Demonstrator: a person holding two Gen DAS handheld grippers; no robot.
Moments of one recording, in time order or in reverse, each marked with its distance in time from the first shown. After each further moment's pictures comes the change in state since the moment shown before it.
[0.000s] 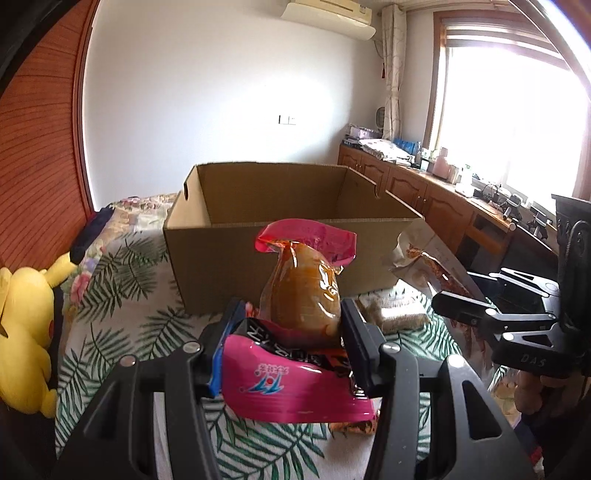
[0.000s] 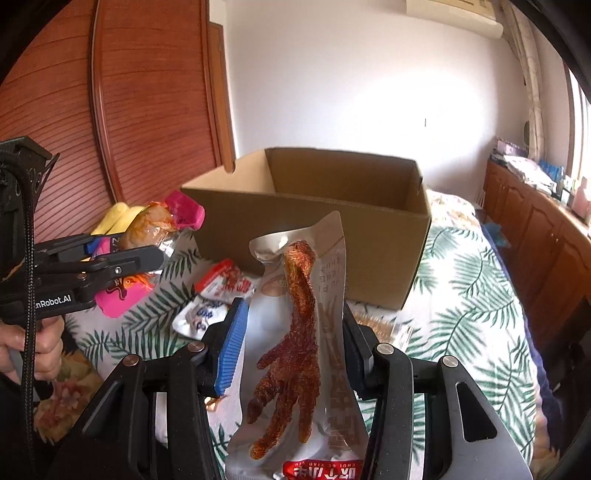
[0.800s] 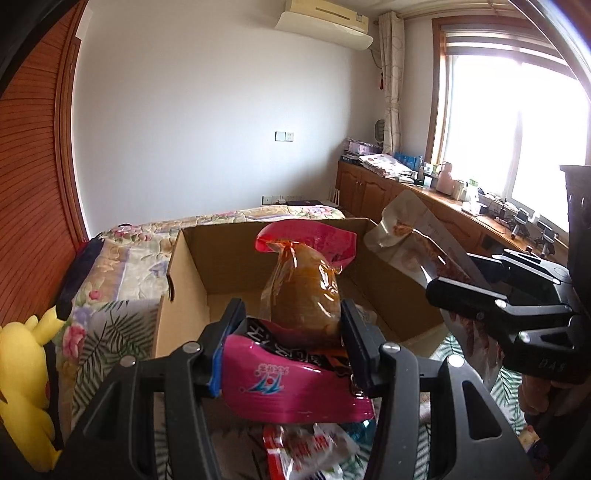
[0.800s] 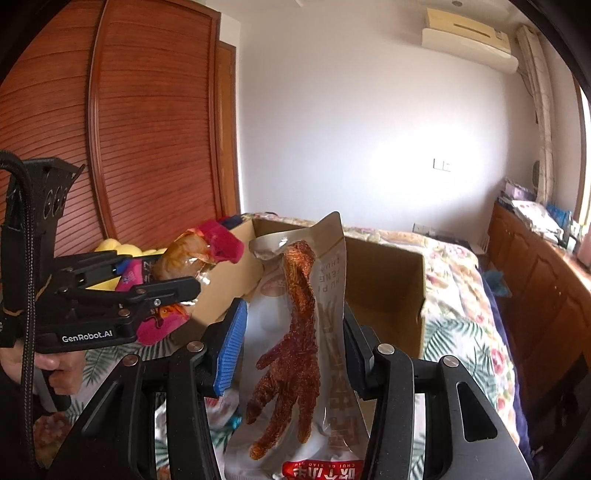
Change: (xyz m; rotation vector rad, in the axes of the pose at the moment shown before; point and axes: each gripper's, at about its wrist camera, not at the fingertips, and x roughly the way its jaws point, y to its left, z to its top) left arm 0.077 0.027 0.101 0.027 -0.045 -0.011; right arm 0.042 -0.020 0.106 -0.083 -0.100 0.012
